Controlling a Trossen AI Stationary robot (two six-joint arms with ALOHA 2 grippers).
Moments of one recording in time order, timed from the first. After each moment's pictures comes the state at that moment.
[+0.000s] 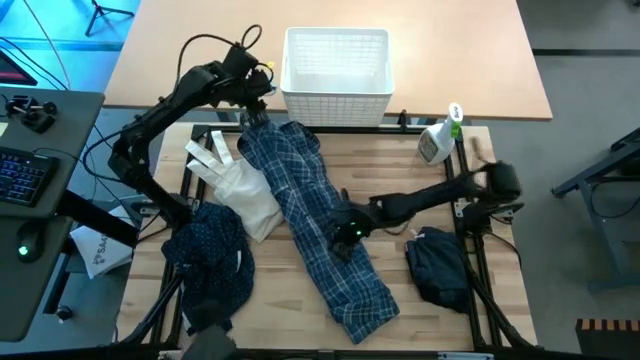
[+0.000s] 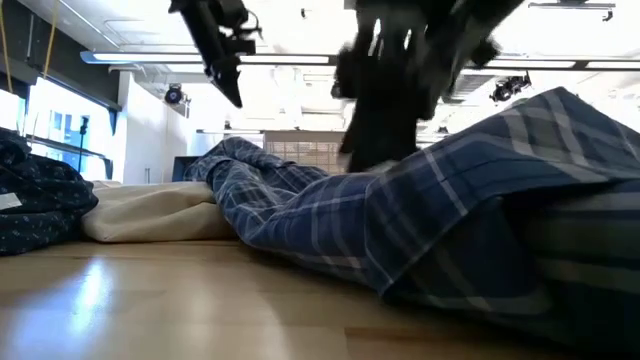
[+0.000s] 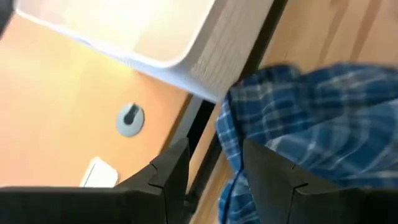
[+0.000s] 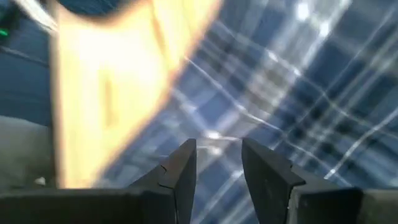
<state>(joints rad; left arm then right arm) 0.82 1.56 1.63 -0.97 -0.10 0.50 0.11 1.74 1.05 -0.14 -0.20 0.62</state>
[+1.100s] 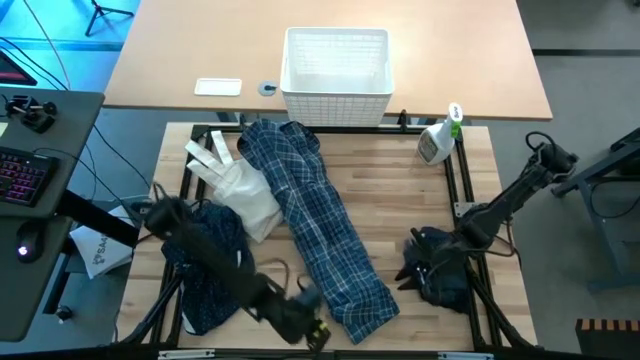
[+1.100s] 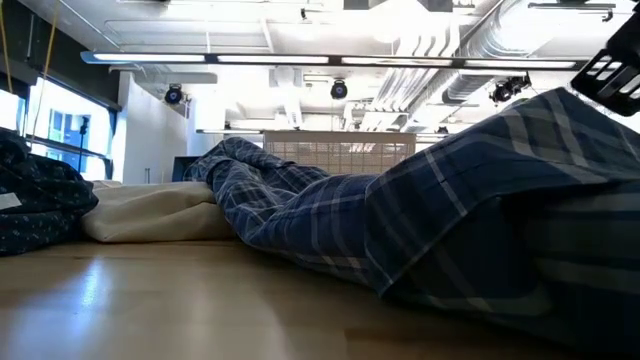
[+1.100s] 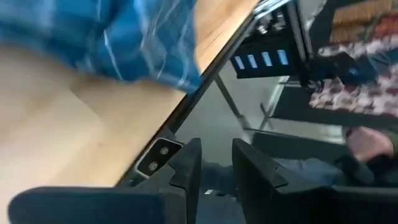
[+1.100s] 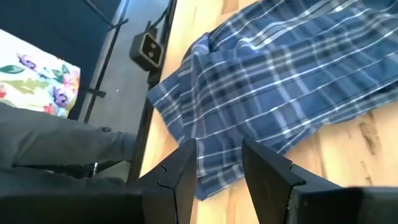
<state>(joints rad) -0.65 2.01 1.52 -0.22 -0.20 -1.49 0.71 1.08 0.56 -0.13 0.13 0.71</state>
